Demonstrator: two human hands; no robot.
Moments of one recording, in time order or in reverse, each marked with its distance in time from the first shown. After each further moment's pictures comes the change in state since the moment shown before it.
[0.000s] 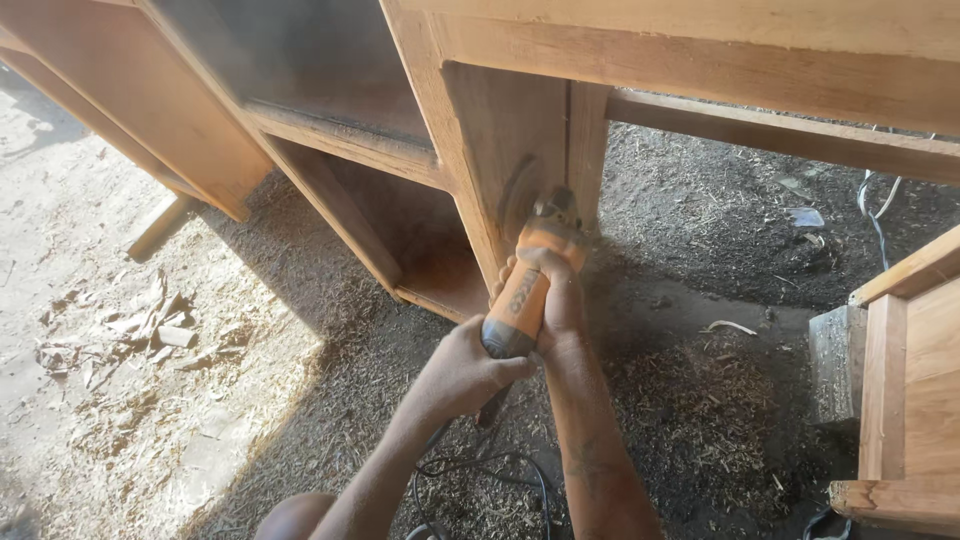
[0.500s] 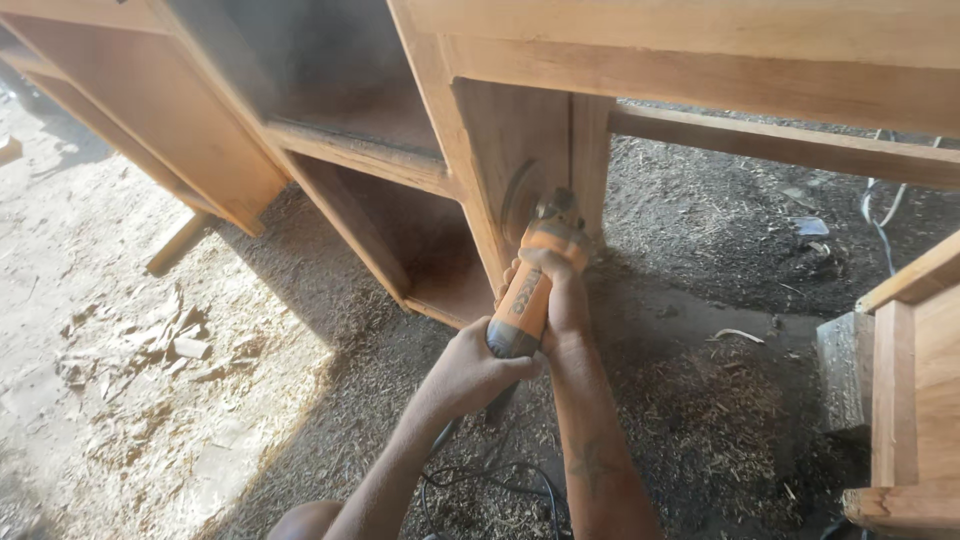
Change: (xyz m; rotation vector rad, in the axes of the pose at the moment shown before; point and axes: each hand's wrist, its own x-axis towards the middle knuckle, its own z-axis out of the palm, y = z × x) left_hand -0.007 0.007 -0.005 -0.050 0.010 0.120; right_hand -0.007 -0.008 0.016 -0.044 -0.003 -0.020
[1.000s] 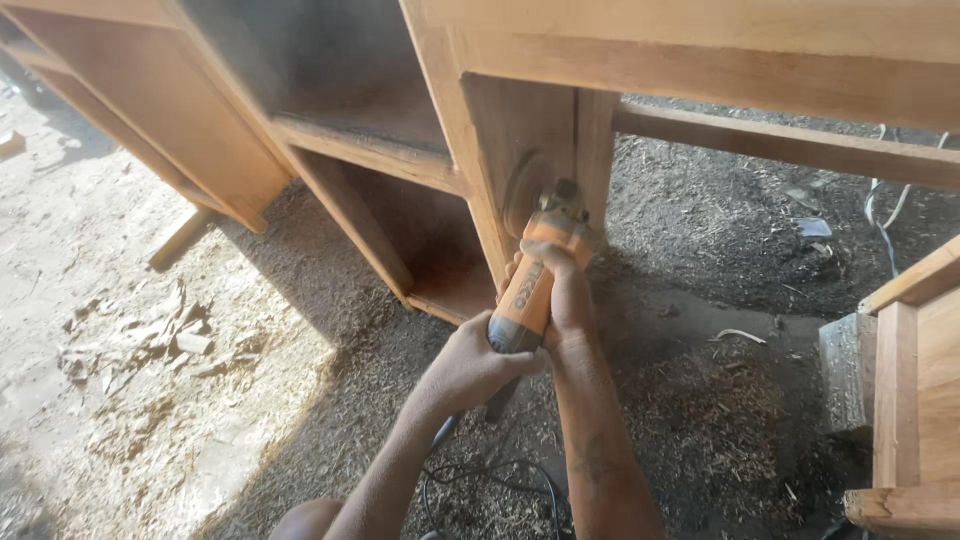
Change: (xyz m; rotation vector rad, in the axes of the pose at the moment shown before) left_hand -0.001 0.002 -0.003 -0.006 -0.020 -0.058; right_hand -0.012 -0.006 0.014 -0.067 0.043 -0.051
